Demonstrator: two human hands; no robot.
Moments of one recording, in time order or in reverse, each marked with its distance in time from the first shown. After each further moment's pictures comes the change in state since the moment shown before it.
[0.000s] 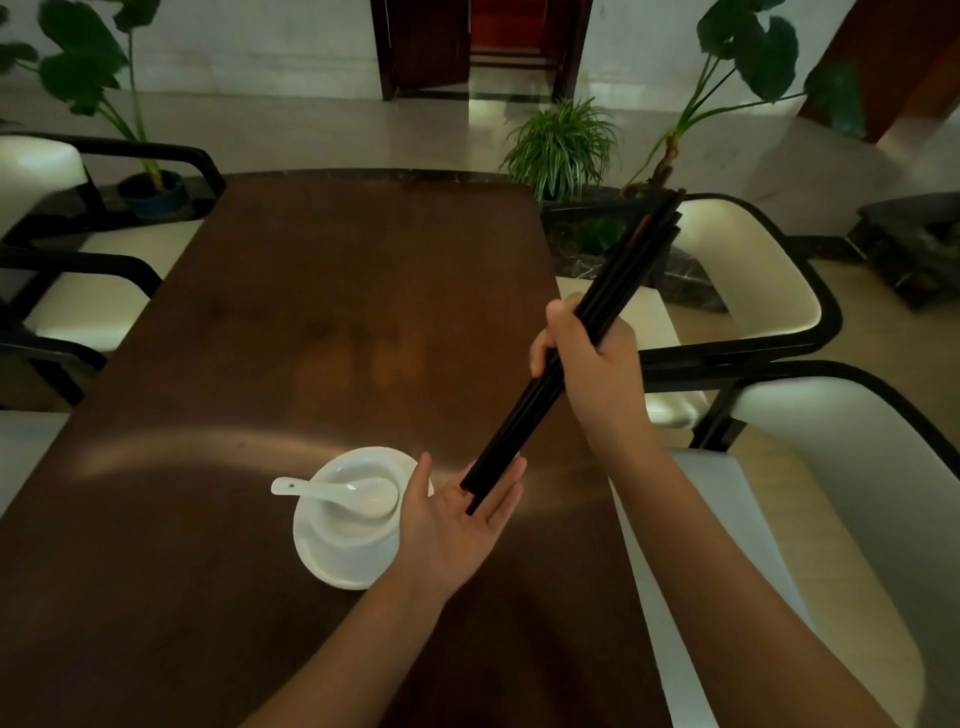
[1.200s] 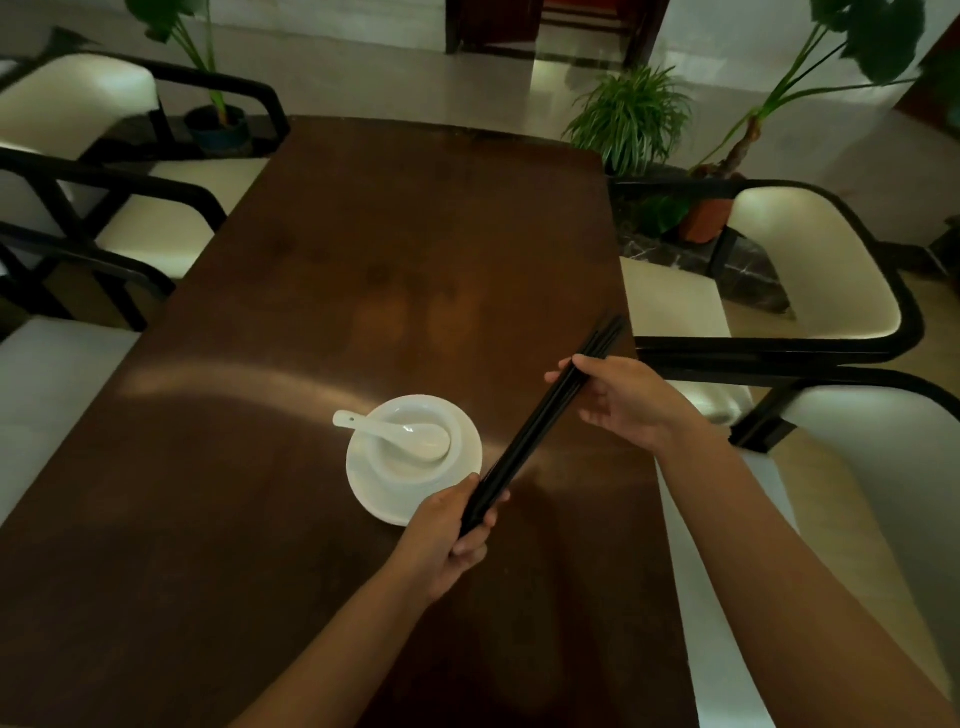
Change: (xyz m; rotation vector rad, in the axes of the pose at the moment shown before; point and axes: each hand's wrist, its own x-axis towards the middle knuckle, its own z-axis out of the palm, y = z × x) left_hand -0.049 0.011 -0.057 0.632 0.257 0.051; right_hand 0.001 0.076 0.001 0.111 -0.274 0.812
